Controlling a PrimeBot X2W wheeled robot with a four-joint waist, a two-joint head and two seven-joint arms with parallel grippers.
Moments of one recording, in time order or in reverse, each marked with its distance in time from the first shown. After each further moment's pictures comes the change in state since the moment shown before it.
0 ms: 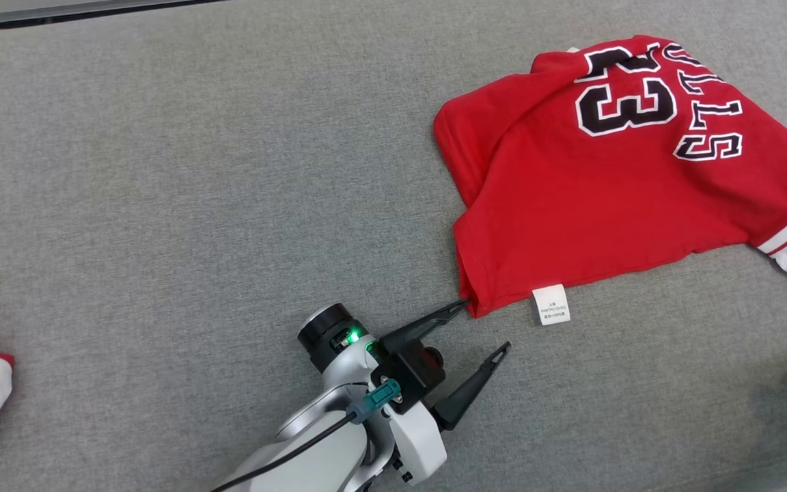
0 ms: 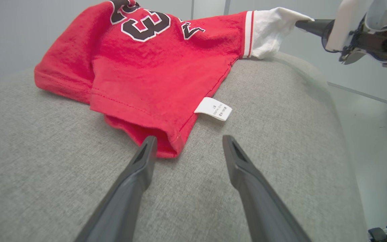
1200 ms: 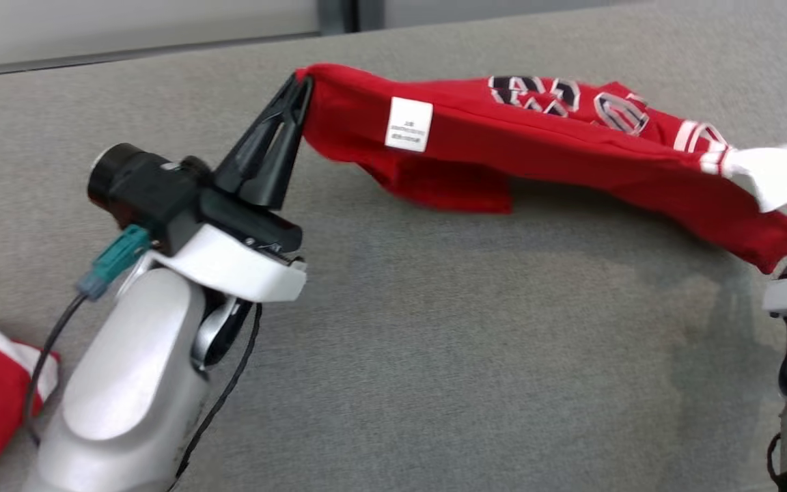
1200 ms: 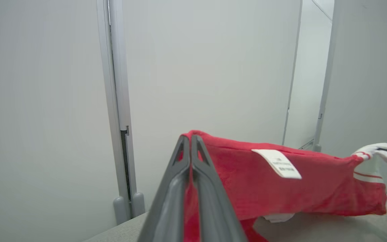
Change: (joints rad) left arm -0.096 0.121 0.465 -0.292 -0.125 0.000 0.000; right arm -0.054 -0.030 0.351 -0.138 0.331 0.000 0.000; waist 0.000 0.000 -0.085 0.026
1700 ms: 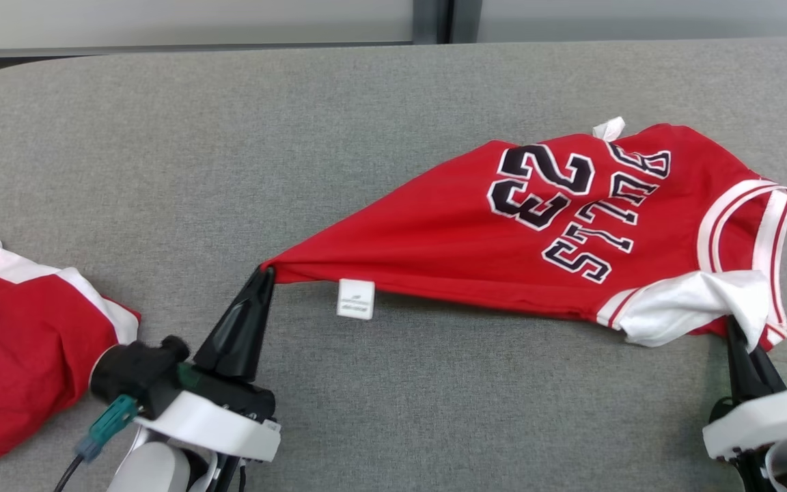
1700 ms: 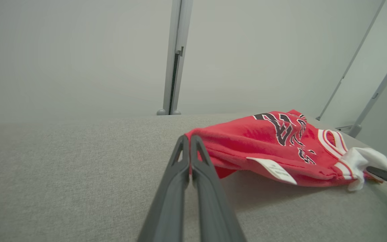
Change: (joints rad) left arm 0.428 0.023 0.089 -0.092 -0.042 0.001 0.000; right arm 0.283 -0.115 0.324 0.011 0.227 0.000 0.157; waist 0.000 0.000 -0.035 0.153
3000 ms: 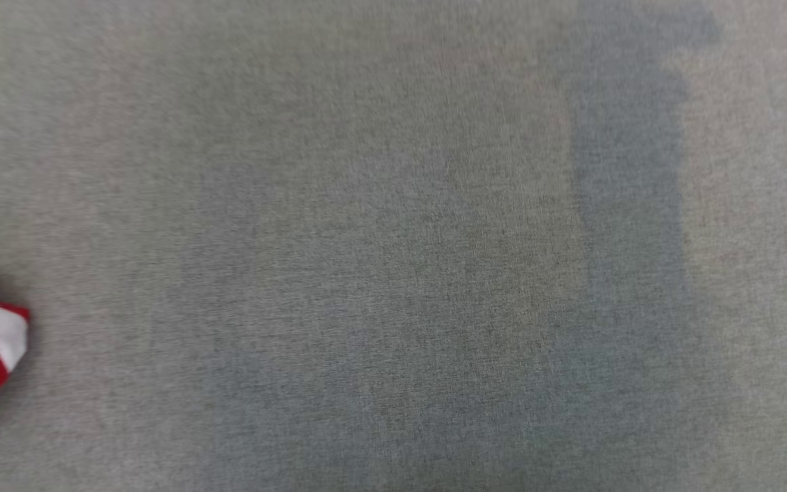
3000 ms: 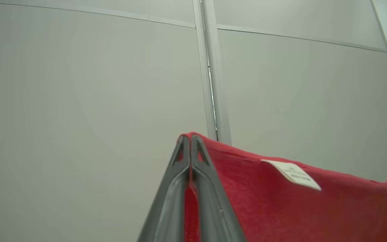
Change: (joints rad) left arm -1.540 0.194 -0.135 0.542 -0.256 -0.001 0.006; right arm -1.511 0.018 0.065 0.458 0.211 -0.001 -0.145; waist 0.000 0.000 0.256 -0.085
